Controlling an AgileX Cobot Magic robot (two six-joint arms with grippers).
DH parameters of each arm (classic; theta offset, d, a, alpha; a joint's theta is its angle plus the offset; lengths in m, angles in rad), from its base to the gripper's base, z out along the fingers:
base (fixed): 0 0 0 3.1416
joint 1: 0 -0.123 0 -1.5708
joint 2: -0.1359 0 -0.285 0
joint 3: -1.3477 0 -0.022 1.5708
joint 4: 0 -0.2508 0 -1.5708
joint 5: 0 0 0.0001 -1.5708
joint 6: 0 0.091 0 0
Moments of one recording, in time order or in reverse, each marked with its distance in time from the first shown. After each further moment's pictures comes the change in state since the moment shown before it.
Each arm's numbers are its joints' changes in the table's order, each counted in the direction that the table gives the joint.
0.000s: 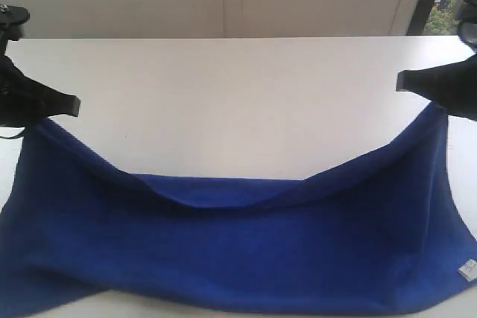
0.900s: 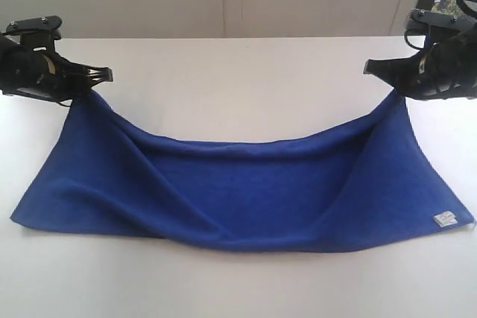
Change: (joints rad) left arm -0.197 -0.586 0.326 0.009 0.494 -0.092; right arm 0.136 -0.654 0.409 0.083 0.252 0.135
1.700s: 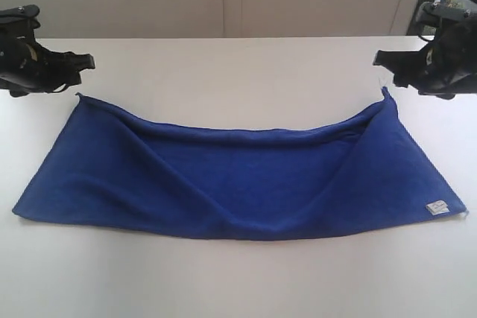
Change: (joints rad) left arm -0.048 0.023 0.041 0.051 -0.093 0.000; right arm 0.012 0.008 0.049 0.004 -0.115 0.059
